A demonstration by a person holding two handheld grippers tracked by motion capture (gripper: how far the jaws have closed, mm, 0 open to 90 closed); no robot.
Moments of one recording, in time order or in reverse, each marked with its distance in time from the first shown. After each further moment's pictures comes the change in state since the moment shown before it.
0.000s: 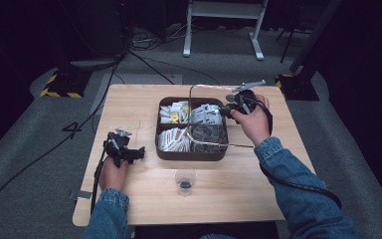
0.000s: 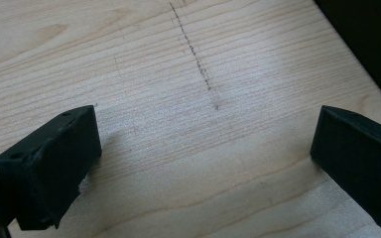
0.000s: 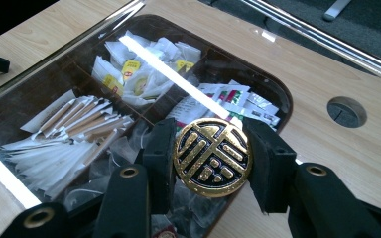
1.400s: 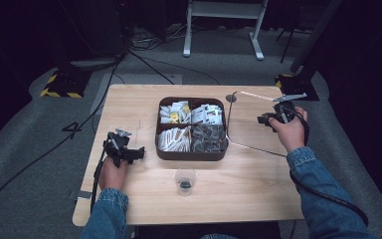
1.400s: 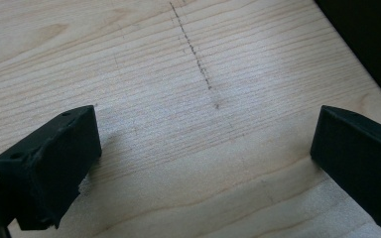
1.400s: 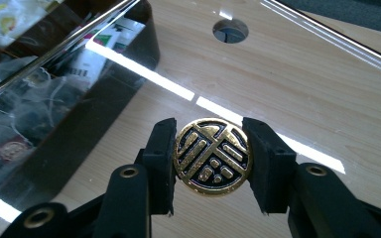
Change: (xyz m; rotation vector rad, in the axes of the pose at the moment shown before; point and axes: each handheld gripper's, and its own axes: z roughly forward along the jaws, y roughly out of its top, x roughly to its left) left arm 0.001 0.000 0.000 0.001 -0.002 0.003; right arm -0.096 -0.081 -0.038 0.039 -0.142 0.126
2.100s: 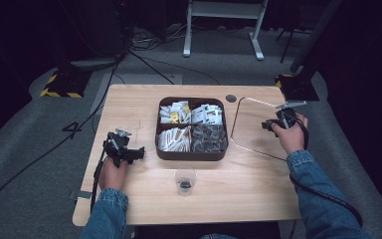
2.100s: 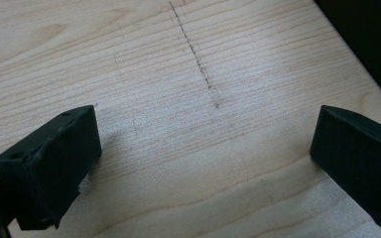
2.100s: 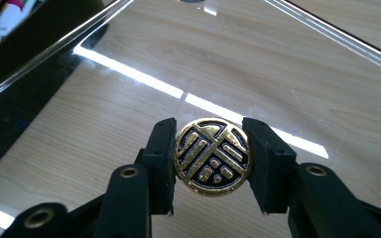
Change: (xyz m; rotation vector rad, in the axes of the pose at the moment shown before) left arm 0.000 0.000 0.000 0.001 -0.002 0.003; right arm -0.032 -0.032 0.030 0.031 -0.048 0.048
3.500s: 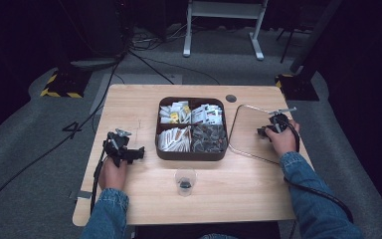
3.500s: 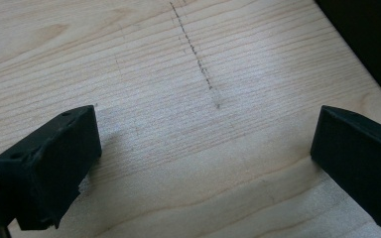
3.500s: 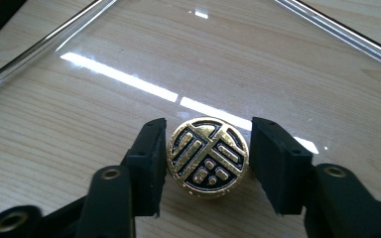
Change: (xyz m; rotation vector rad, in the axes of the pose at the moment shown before) left arm 0.000 0.000 0.000 0.002 -0.001 -0.002; right arm -0.007 -0.022 0.047 0.072 -0.036 0.034
